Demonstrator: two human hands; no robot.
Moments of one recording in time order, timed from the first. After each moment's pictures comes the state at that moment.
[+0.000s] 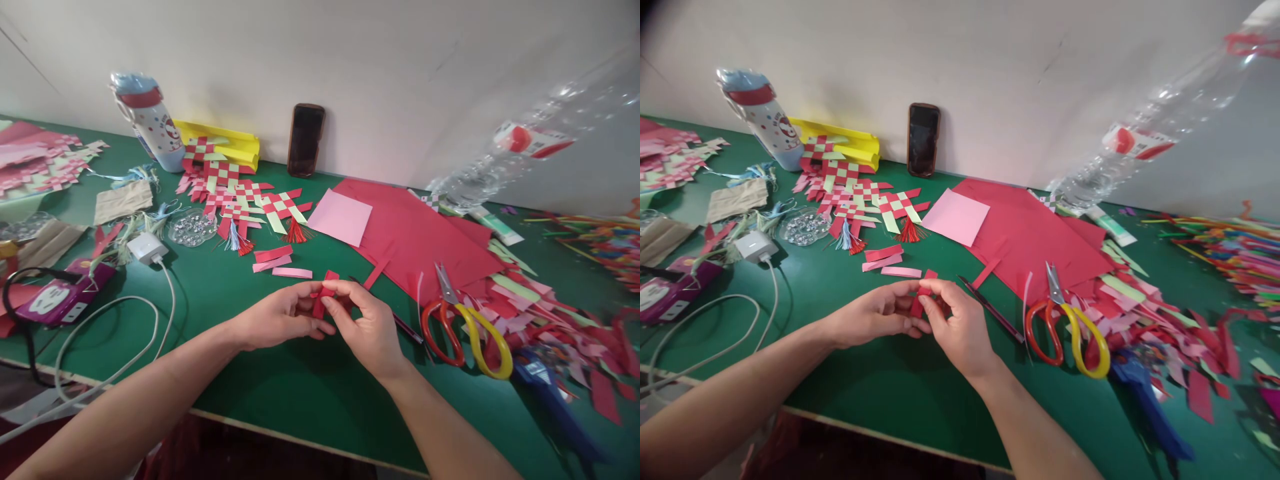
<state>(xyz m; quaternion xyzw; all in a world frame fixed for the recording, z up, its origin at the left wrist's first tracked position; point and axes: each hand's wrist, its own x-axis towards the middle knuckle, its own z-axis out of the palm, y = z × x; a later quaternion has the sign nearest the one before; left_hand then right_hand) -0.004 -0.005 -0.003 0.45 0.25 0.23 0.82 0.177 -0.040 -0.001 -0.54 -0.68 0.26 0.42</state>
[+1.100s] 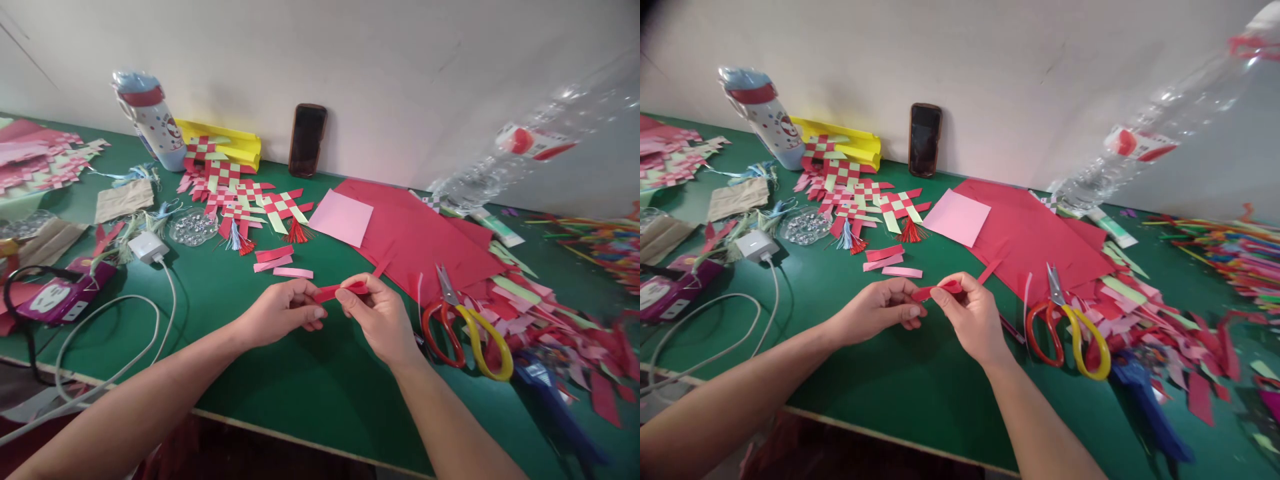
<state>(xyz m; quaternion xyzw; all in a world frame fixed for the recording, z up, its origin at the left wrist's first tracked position) 0.000 -0.004 -0.009 0.50 0.37 0.27 0.74 0.192 -0.030 -0.001 -0.58 -0.54 0.43 0.44</state>
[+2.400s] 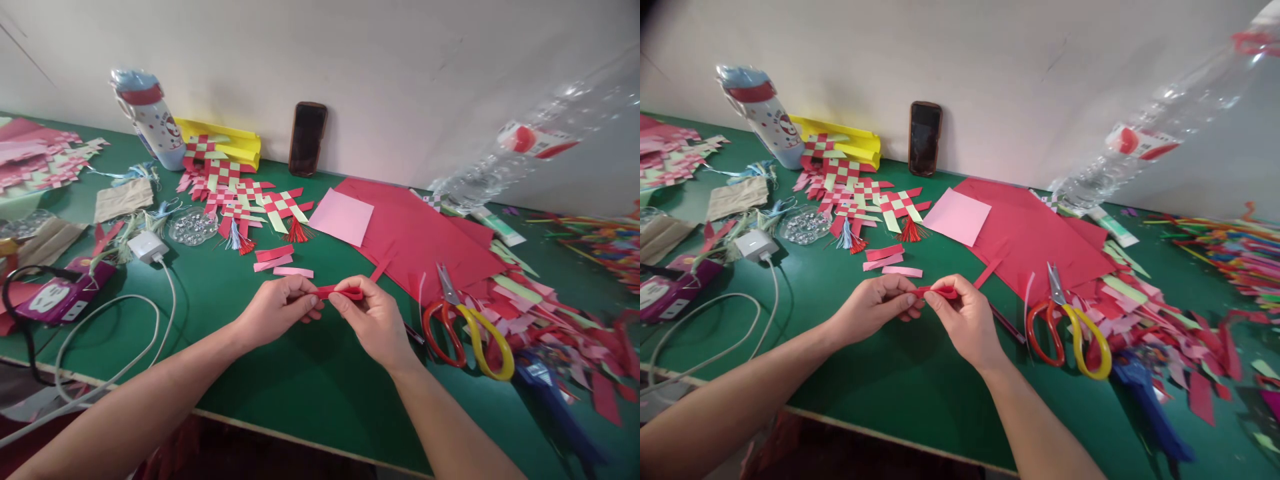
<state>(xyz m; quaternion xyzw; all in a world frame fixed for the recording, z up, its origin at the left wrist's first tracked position) -0.003 -0.005 -0.009 0.55 0.41 0.30 0.66 0.183 -0.034 0.007 -0.56 -0.58 0.41 0.44</state>
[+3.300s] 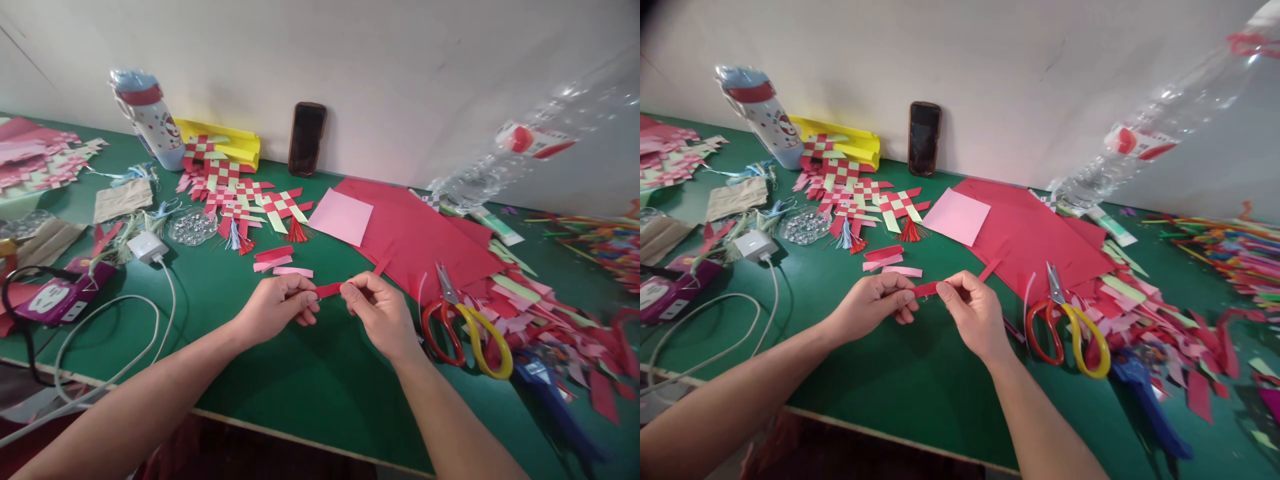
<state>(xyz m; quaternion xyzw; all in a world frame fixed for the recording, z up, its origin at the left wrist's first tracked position) -0.003 -0.003 -0.006 0.52 0.41 0.30 0.69 0.197 -0.028 0.001 -0.59 -0.56 0.40 0.42</state>
